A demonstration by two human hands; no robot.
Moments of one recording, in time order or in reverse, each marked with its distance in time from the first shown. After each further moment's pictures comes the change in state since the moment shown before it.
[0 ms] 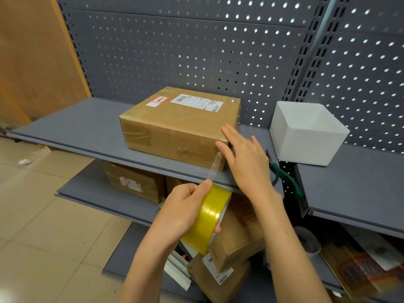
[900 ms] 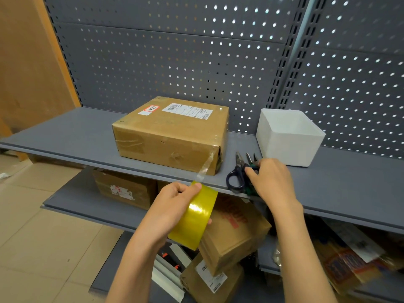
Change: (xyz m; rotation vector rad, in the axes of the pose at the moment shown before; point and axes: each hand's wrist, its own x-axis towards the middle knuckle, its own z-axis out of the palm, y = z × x) left_hand -0.006 0.005 -0.010 -0.056 0.001 -0.015; right_hand -0.034 0.035 -0.028 -0.162 -0.060 0.446
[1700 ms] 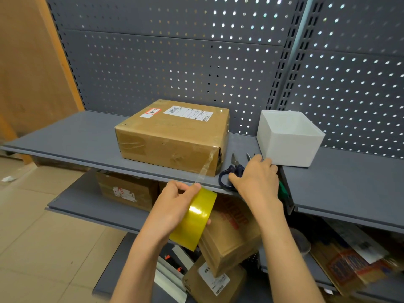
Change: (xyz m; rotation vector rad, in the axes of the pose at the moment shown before) left_hand 0.007 -0.006 0.002 -0.013 0.086 0.032; right_hand -0.010 -0.031 0.005 -0.055 -0.005 0.073
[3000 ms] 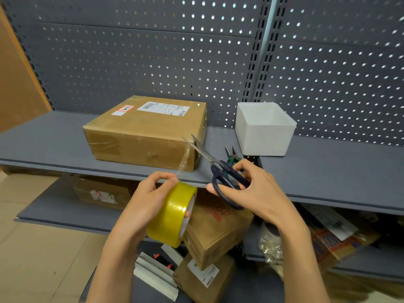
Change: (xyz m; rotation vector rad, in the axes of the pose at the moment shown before) left_hand 0.010 0.001 0.004 0.117 0.027 0.083; right_hand -0.040 0.054 -0.035 0.531 -0.182 -0.226
